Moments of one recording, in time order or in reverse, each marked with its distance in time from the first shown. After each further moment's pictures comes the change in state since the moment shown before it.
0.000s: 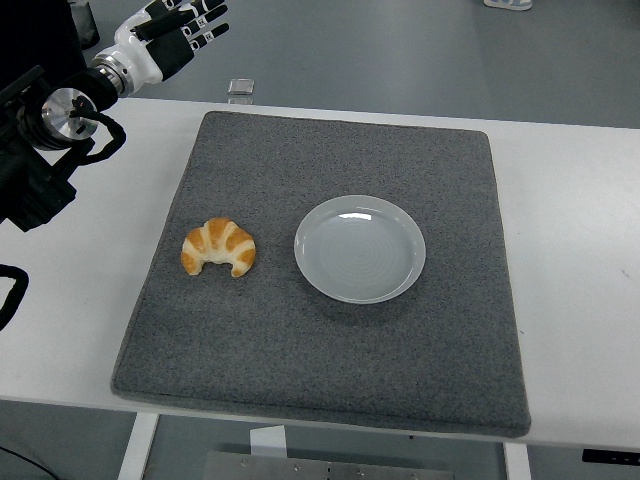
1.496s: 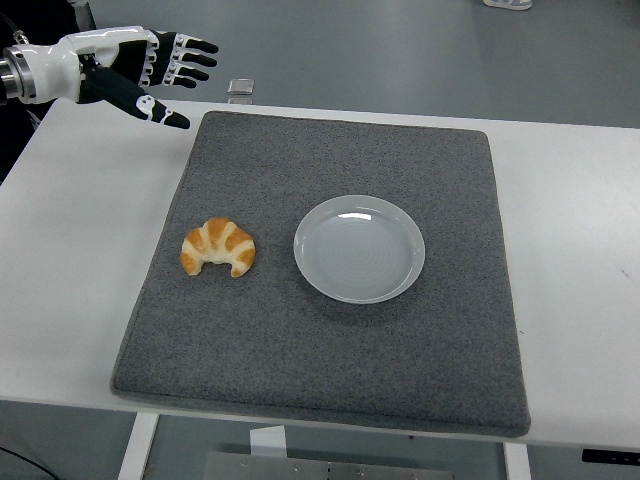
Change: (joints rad) left arm 0.074 0.520 0.108 -0.615 0.697 -0.276 -0.032; right arm 0.000 0.000 0.000 0.000 0.000 0.000 0.000
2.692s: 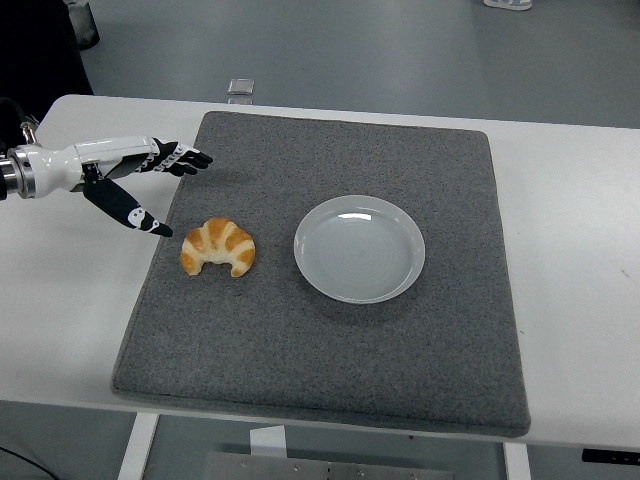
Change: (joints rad) left arm 0.273 0.101 0.000 -0.213 0.423 0.200 -0.208; right arm 0.000 0.000 0.000 0.000 0.000 0.000 0.000
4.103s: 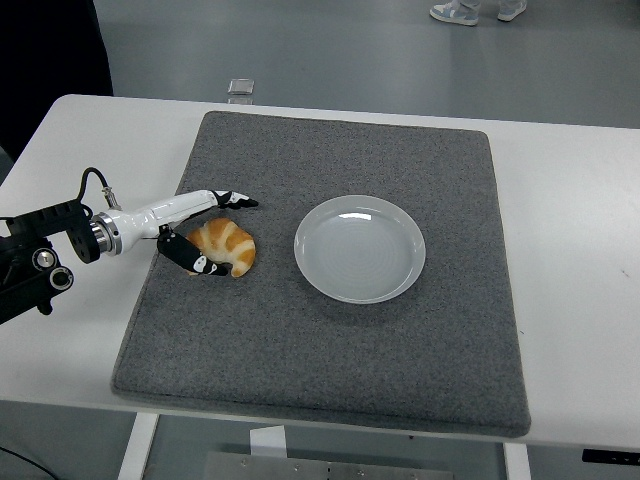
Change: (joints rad) left arm 0.072 -0.246 0.127 0.079 0.286 0.336 -0.009; right arm 0.000 0.000 0.000 0.000 0.000 0.000 0.000
